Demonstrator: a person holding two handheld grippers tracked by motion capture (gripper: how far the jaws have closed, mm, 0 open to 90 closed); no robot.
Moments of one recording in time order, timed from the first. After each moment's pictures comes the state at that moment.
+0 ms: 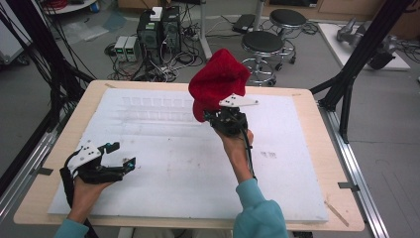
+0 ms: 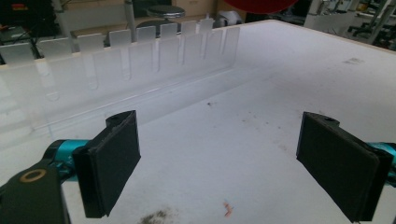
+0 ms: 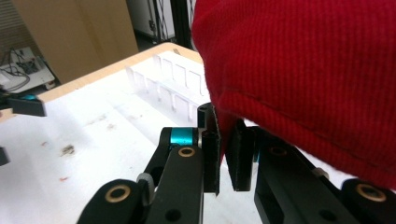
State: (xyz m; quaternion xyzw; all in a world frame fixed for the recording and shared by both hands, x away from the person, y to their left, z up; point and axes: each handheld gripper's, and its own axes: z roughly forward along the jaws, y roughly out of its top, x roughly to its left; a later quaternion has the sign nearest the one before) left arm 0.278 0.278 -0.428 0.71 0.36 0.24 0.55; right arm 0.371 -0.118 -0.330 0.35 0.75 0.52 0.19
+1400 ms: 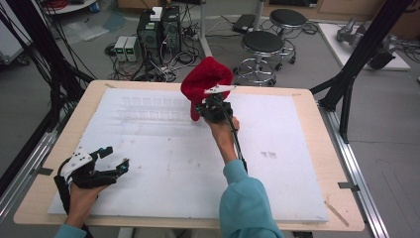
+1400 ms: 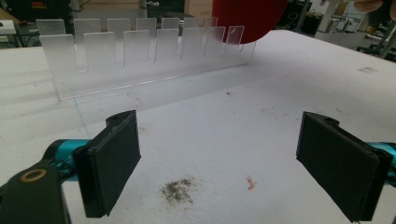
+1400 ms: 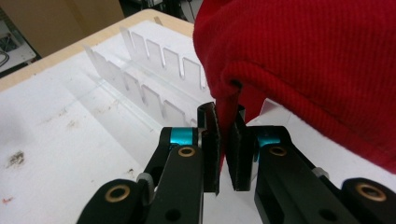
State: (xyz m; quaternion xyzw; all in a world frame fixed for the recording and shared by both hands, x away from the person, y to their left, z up) left arm 0.273 0.296 -0.448 0.68 0.38 0.24 0.57; right arm 0.435 -0.086 -0.353 0.38 0.78 0.47 0.17
